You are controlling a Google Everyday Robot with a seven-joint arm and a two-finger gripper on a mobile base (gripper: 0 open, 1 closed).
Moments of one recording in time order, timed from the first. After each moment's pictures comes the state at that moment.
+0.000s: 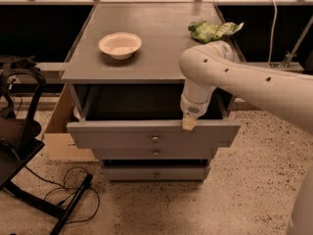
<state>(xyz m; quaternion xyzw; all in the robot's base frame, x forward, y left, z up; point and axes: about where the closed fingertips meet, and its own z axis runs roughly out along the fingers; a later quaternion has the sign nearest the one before) 0.586 -0.113 0.675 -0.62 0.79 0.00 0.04</state>
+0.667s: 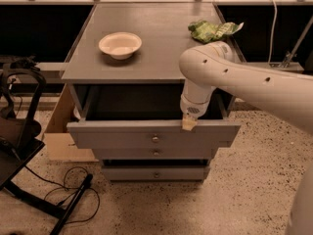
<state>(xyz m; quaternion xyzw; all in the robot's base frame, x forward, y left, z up) 0.586 -0.113 0.675 -0.62 0.79 0.00 0.04</state>
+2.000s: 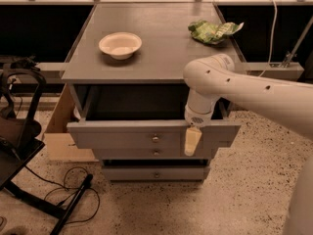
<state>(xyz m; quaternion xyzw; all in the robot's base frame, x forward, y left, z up) 0.568 -0.126 0.644 -0.61 0.80 0.02 0.02</state>
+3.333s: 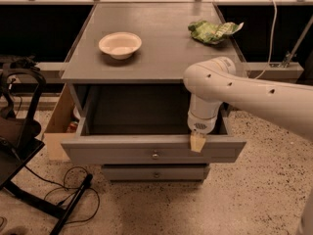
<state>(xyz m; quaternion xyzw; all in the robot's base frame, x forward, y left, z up) 0.534 -0.138 0.643 -0.59 0.80 0.02 -0.03</state>
